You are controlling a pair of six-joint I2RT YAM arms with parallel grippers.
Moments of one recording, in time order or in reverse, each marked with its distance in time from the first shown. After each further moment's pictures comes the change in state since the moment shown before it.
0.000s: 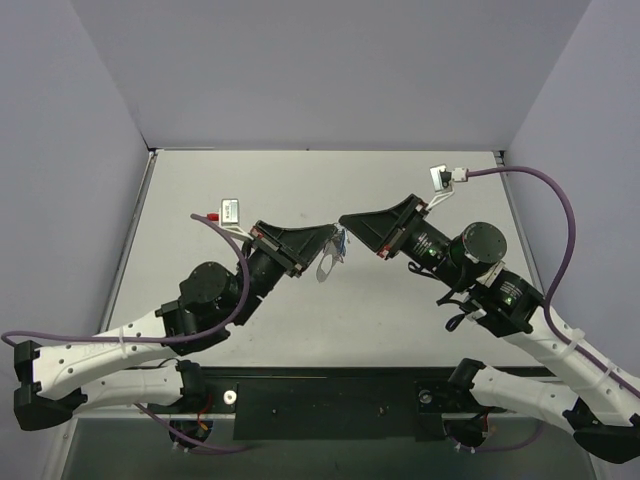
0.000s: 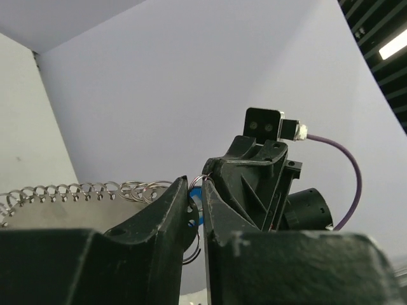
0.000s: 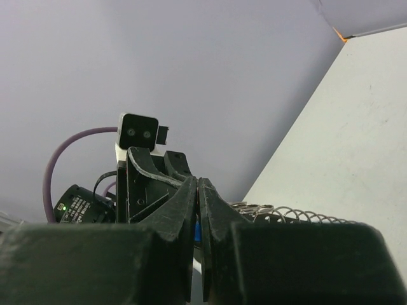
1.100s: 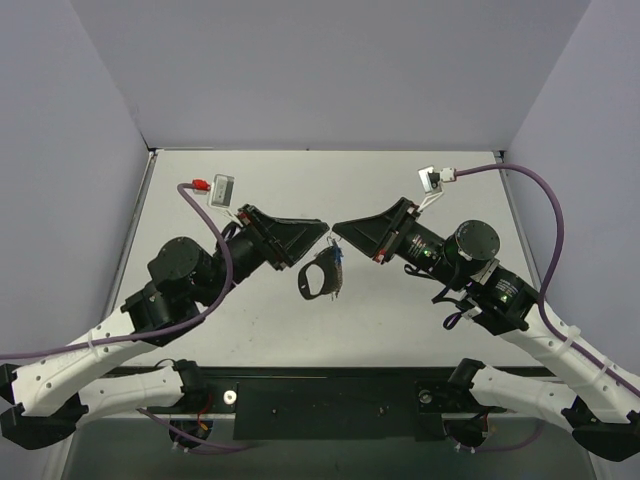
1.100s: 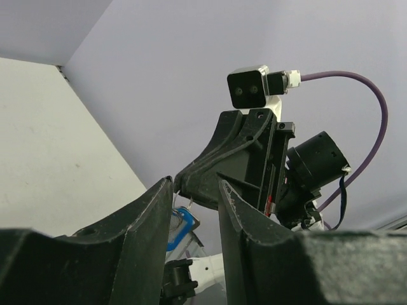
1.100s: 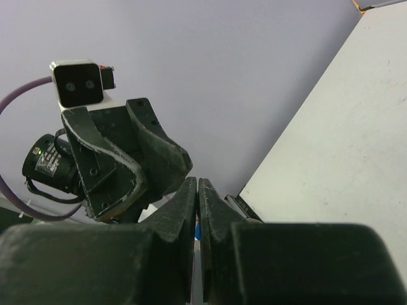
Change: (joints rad) left arm 0.138 -0.048 0.161 -0.286 0.311 0.281; right arm 0.006 0.022 0.000 -0.022 -0.077 0.015
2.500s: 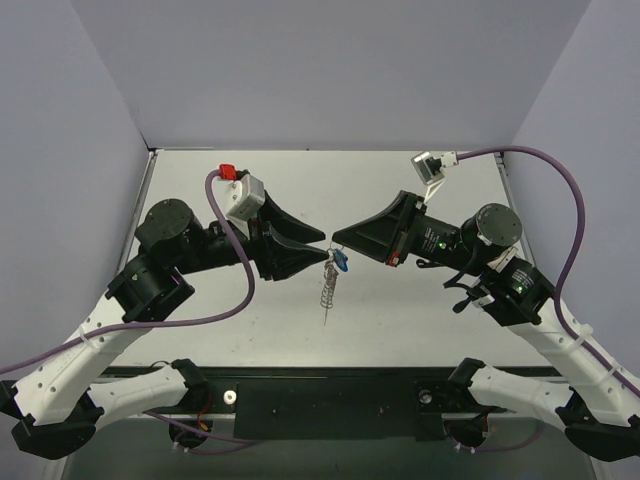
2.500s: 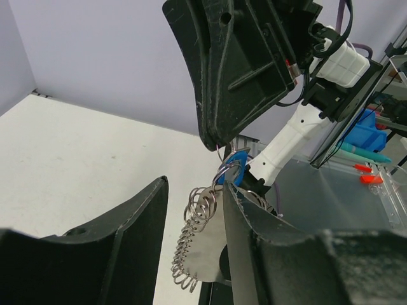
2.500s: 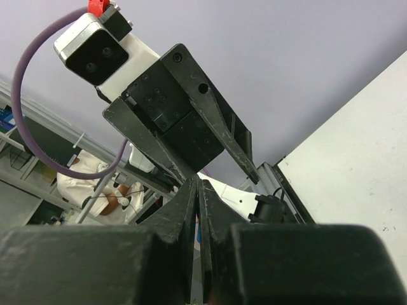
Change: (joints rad) left arm 0.254 0.085 0.211 -0.240 0.766 0.571; right arm -0.074 0.040 0.146 -0.039 -0.351 0.000
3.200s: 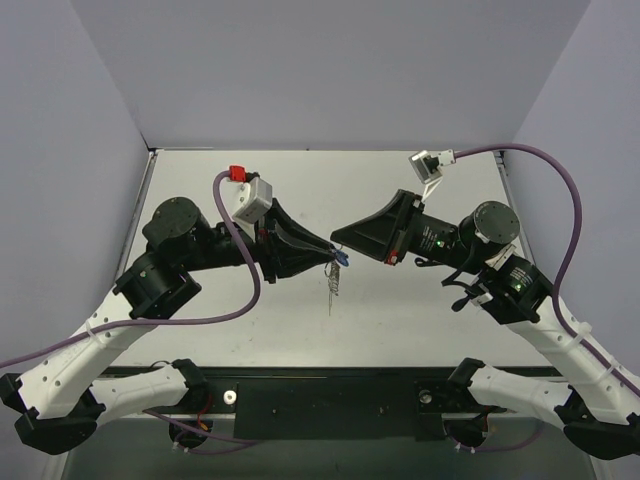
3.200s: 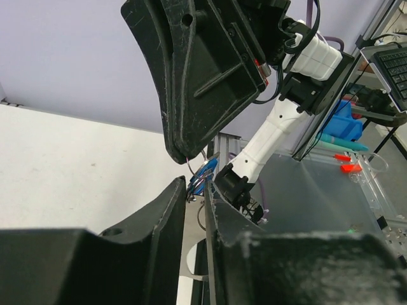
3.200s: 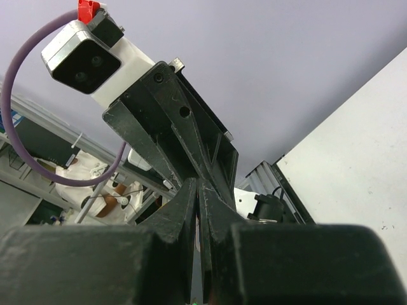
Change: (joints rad) left arm -0.021 0.026 0.000 0.051 0.073 -0.016; right arm -0.001 0.013 0.012 -0.008 -0.002 -0.001
